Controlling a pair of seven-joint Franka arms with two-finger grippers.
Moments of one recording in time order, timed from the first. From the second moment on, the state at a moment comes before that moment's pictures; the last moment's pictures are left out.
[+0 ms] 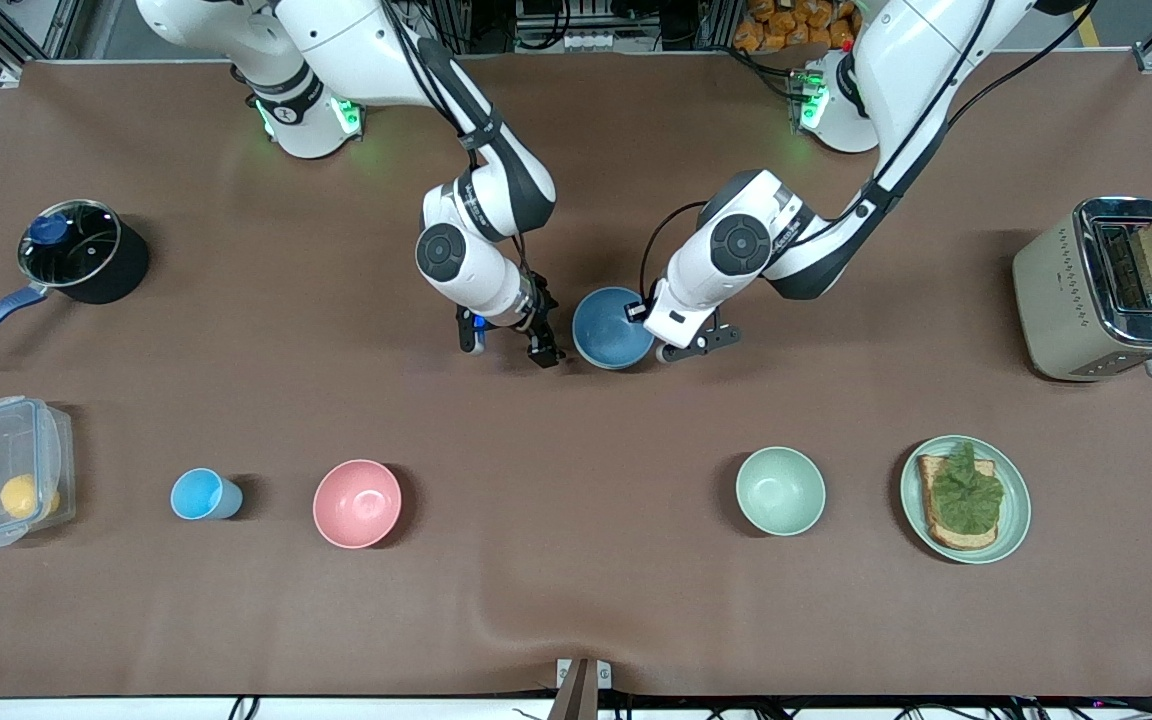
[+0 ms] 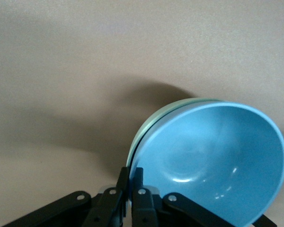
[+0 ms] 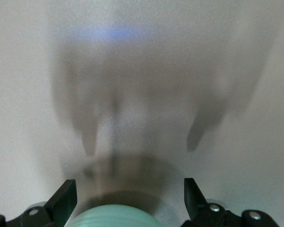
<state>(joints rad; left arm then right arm) -0.05 0.54 -0.66 -2.02 0.07 2.45 -1.03 0.81 0.59 -0.05 -1.92 0.70 2.61 1.62</state>
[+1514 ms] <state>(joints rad) 0.10 0.21 -0.65 -1.64 0.17 1.87 -1.02 0.81 0.43 -0.28 -1.97 0.55 2.13 1.34</state>
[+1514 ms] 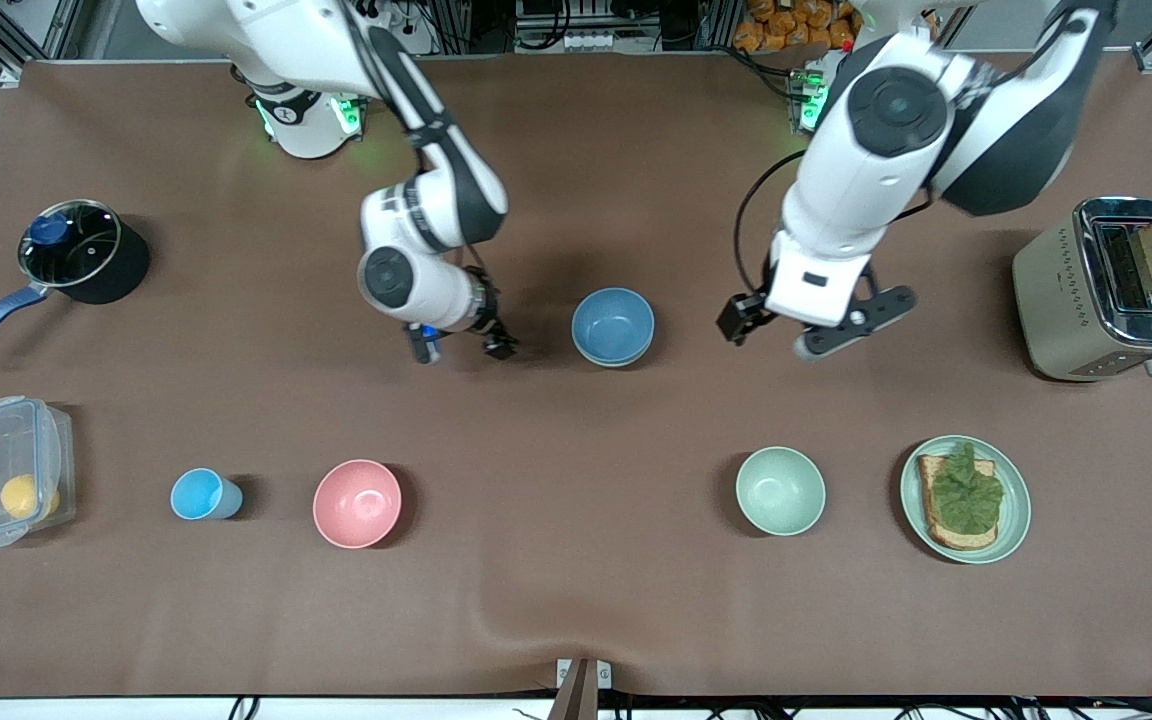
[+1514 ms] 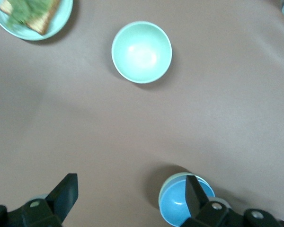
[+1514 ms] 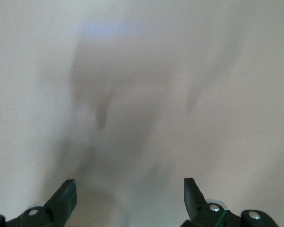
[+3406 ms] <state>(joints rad) 0.08 0.05 -0.24 -1.54 0.05 1.61 -0.28 0.41 0.29 -0.54 -1.58 0.26 1.43 0.45</state>
